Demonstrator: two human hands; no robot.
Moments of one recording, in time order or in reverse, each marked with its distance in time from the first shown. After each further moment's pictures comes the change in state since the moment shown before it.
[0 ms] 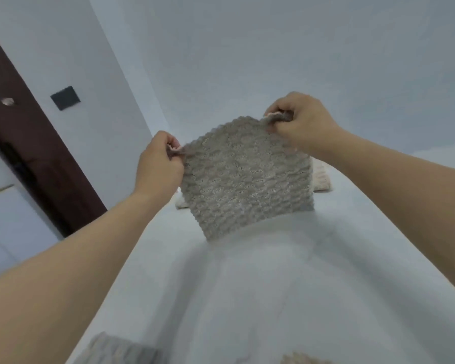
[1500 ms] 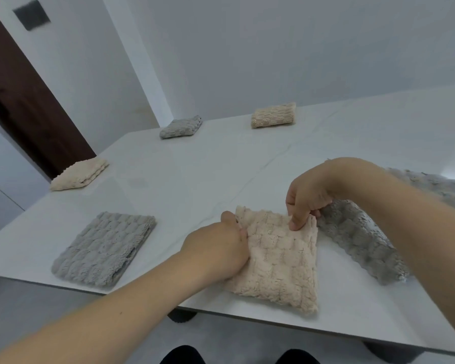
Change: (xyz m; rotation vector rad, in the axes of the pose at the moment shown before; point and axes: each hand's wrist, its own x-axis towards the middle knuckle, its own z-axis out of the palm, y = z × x) left_hand -0.288 0.110 -0.006 0.460 -0.960 -0.194; right_hand -0.210 -0.031 -0.051 -0.474 -1.365 0.572
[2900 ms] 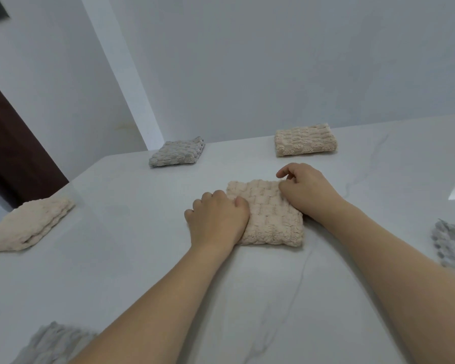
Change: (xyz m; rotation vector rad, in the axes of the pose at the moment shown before) left_hand 0.259 -0.087 -0.020 -0.135 0.491 -0.149; right_hand 0.216 -0.024 -0.072 0.584 0.962 -0.085
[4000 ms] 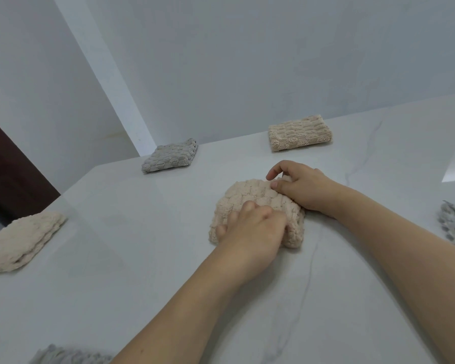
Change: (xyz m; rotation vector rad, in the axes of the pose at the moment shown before) left_hand -0.048 0.020 -0.029 -0.224 -0.476 0.290; right_hand 0.001 0.006 0.000 0.009 -0.123 -0.020
